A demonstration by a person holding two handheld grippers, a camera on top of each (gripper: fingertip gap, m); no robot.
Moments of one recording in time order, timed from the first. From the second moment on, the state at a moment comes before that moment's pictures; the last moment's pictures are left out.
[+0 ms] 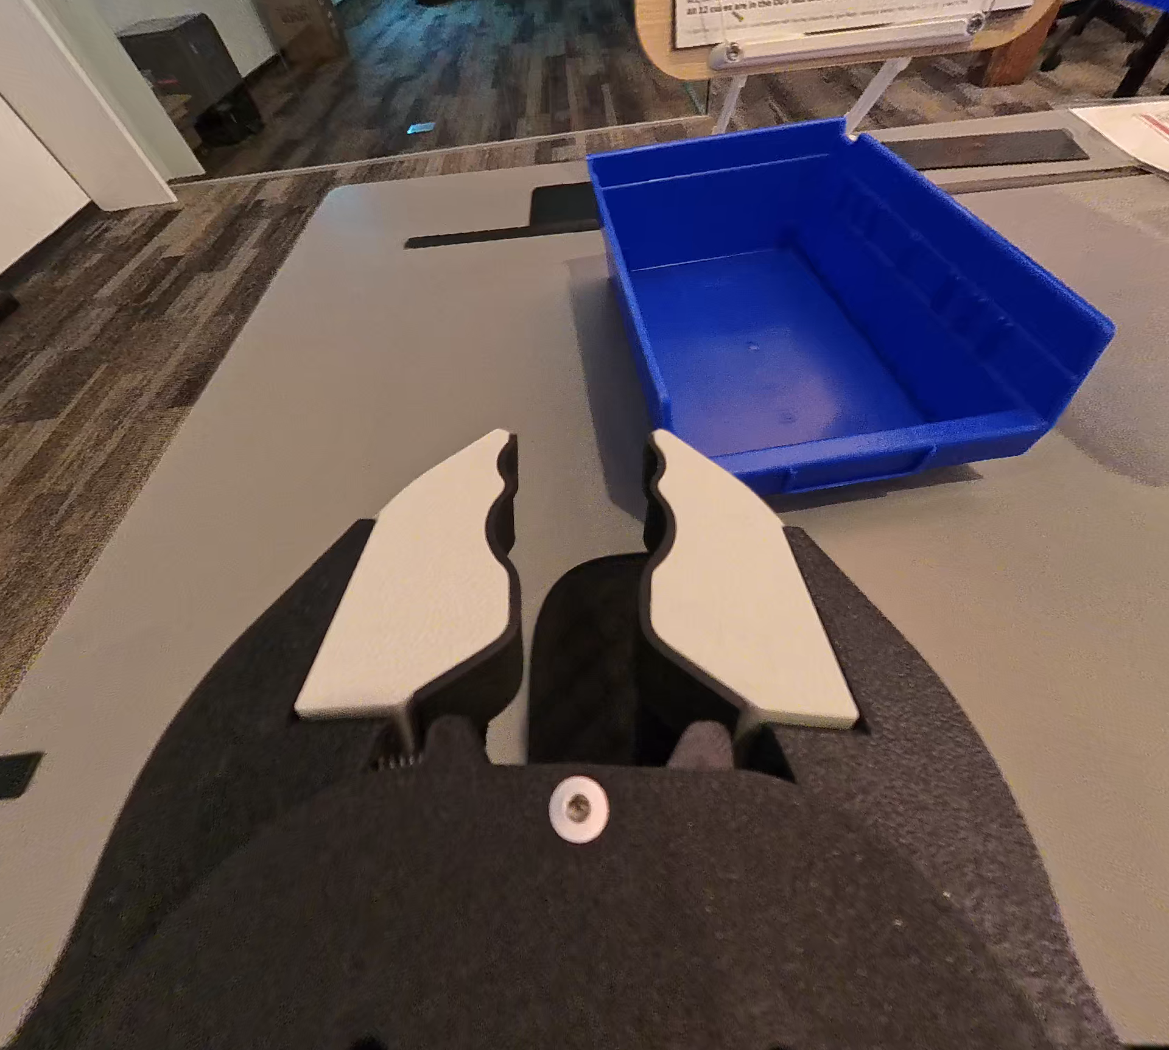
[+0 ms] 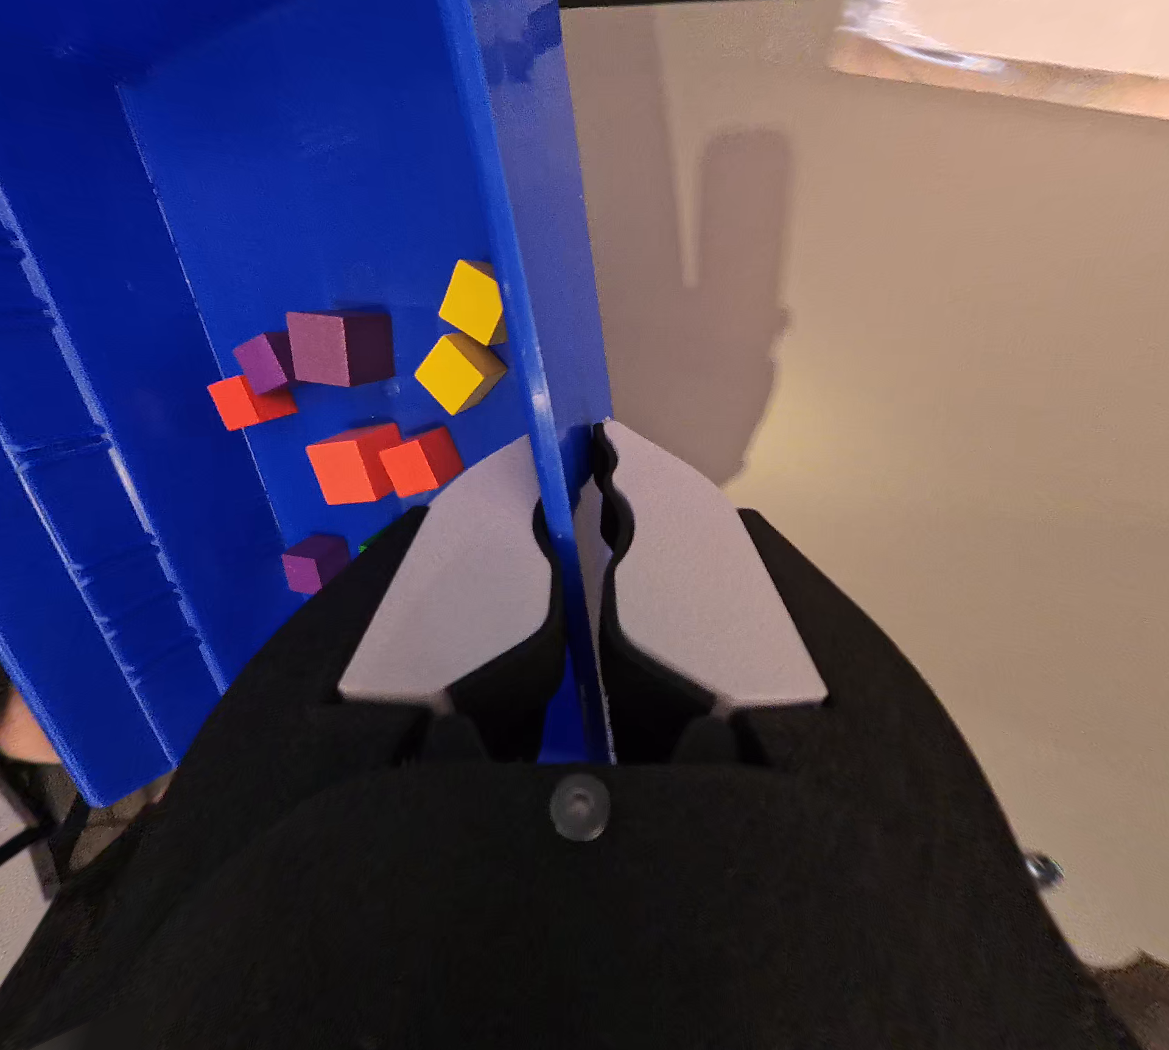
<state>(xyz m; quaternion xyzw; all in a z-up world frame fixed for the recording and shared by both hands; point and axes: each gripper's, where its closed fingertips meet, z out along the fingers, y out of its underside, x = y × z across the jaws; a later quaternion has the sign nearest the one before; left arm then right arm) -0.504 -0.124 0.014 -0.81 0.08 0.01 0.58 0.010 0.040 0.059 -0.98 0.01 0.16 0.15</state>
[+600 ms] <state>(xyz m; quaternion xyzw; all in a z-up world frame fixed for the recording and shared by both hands) -0.667 -0.150 0.004 -0.82 -0.06 0.18 0.54 -0.497 0.098 0.044 -0.93 -0.25 0.24 0.11</state>
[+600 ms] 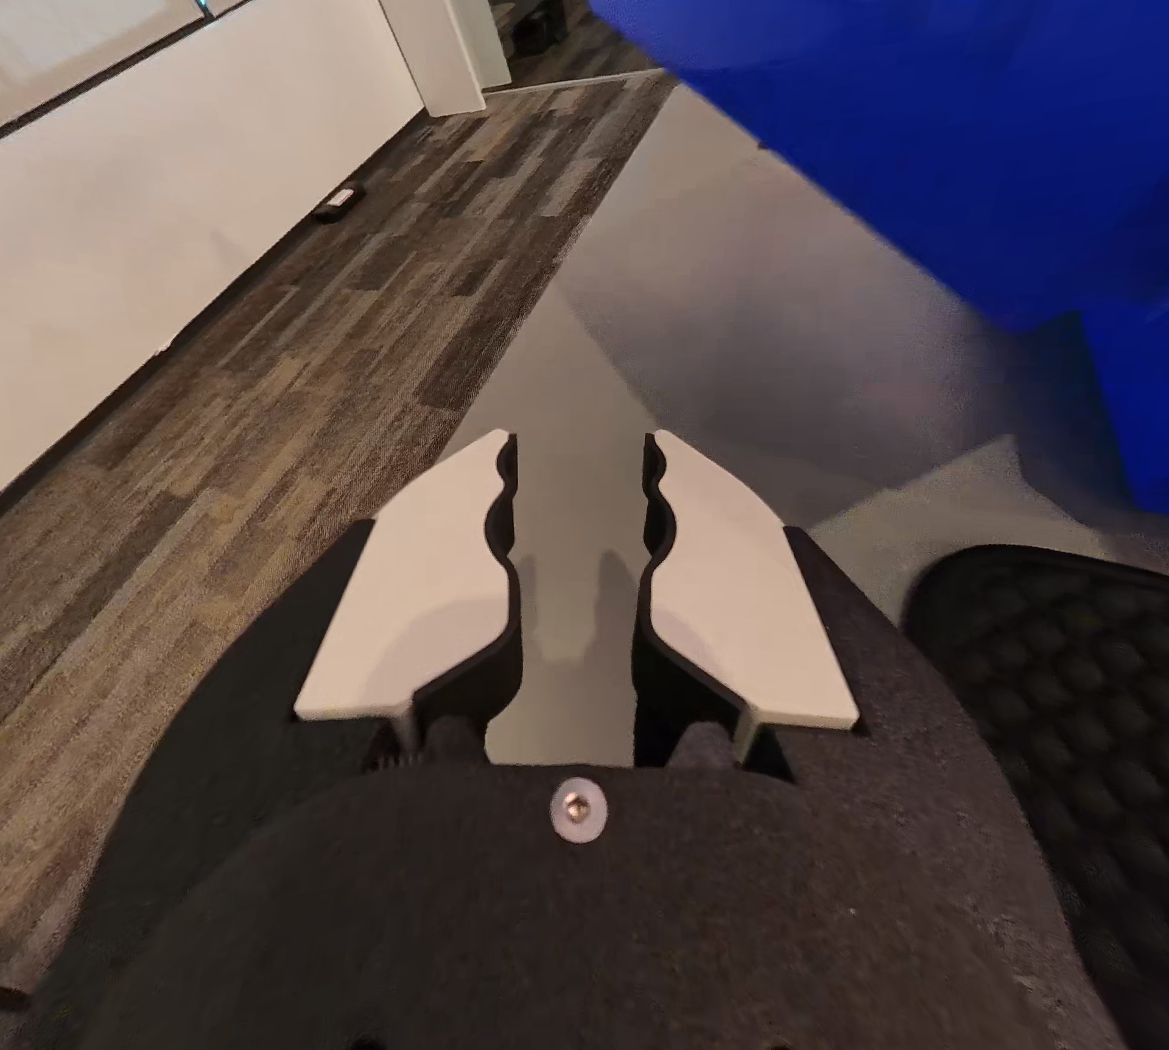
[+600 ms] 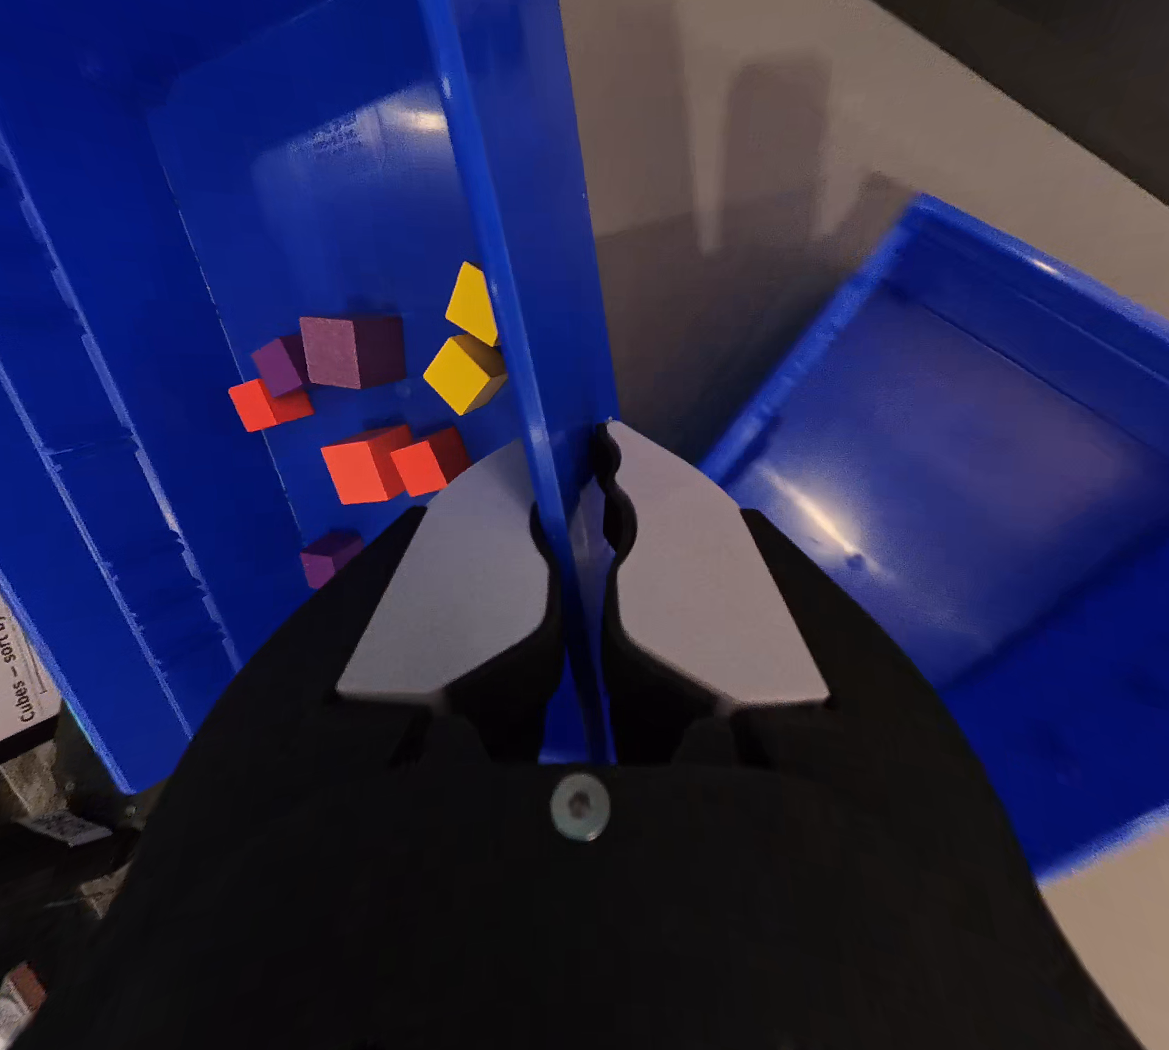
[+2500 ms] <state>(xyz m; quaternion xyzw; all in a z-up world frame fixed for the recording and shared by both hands) -0.811 -0.025 -0.067 -0.88 0.17 0.02 0.45 -0.205 0.003 -0.008 -0.87 -0.27 0.13 0.39</state>
